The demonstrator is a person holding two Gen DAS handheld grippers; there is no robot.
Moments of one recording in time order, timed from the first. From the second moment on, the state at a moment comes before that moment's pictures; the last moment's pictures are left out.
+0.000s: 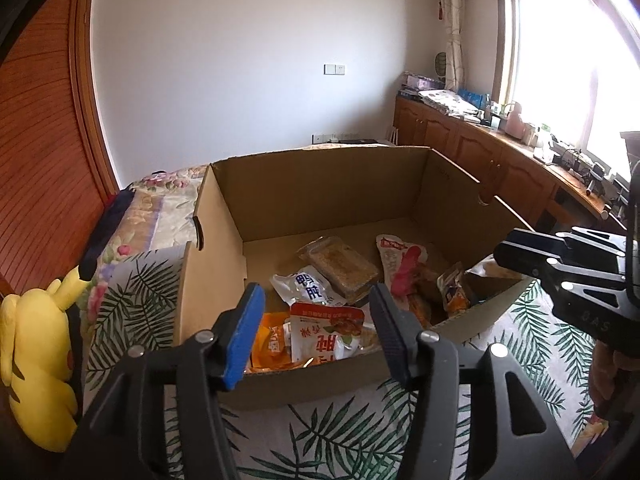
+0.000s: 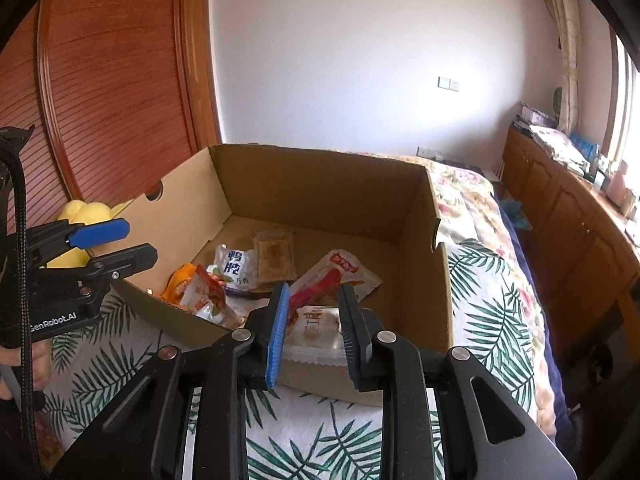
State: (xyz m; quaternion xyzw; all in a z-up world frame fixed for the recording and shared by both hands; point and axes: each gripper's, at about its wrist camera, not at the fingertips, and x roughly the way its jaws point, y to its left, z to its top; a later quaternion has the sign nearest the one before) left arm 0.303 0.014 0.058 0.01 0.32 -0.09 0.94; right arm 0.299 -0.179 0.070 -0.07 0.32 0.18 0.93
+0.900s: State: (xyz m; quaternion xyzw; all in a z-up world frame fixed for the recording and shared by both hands) left arm 0.204 0.017 0.113 0.02 0.28 -0.10 0.95; right arm 0.194 -0.192 0.132 -0.06 0.26 0.19 0.94
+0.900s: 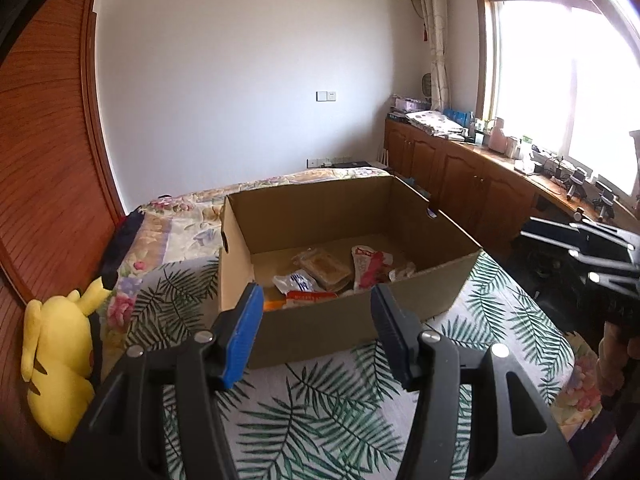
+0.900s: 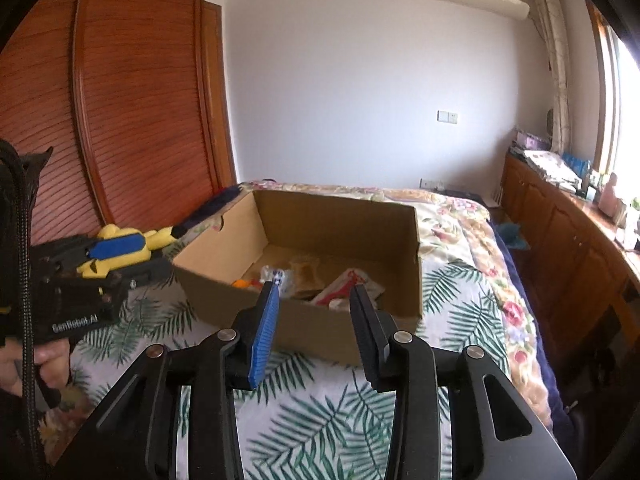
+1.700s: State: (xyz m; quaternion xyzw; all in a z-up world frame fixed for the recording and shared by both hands) left arm 0.110 0.000 0.060 0.06 0.25 -0.08 0.96; right arm 0.115 -0.229 0.063 -0.04 0.26 0.16 0.95
